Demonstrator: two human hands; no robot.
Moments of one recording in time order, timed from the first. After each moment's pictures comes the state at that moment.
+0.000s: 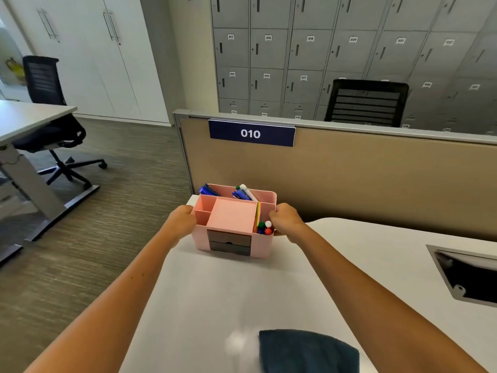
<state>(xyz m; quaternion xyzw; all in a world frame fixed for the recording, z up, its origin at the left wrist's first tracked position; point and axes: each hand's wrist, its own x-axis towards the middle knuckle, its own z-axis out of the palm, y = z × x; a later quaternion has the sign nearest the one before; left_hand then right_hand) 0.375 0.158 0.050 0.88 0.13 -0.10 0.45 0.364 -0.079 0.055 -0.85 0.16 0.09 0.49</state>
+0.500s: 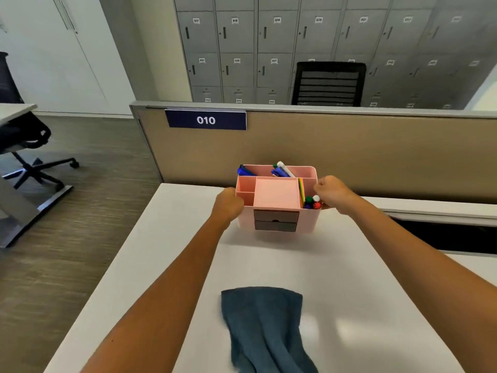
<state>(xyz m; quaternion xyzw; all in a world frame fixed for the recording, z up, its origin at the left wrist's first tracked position) 0.312 -0.027 0.084 0.87 0.05 -0.09 0.49 0.293 -0.258 0.110 -0.87 0.21 0.05 0.43</state>
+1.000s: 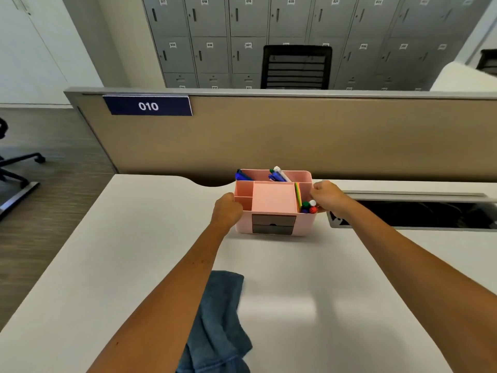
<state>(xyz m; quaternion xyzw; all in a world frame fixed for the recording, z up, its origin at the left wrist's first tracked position) 0.262 -0.149 0.050 0.88 0.05 -0.12 0.45 0.231 -0.373 0.079 -0.87 0.26 0.07 0.41</state>
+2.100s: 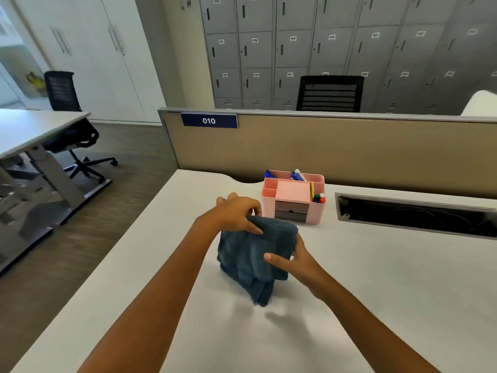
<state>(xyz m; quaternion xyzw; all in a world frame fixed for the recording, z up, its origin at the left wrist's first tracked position) 0.099 -0.075 0.162 0.95 -0.25 -0.12 0.13 0.003 -0.246 0.084 -0.76 0.09 0.15 0.62</state>
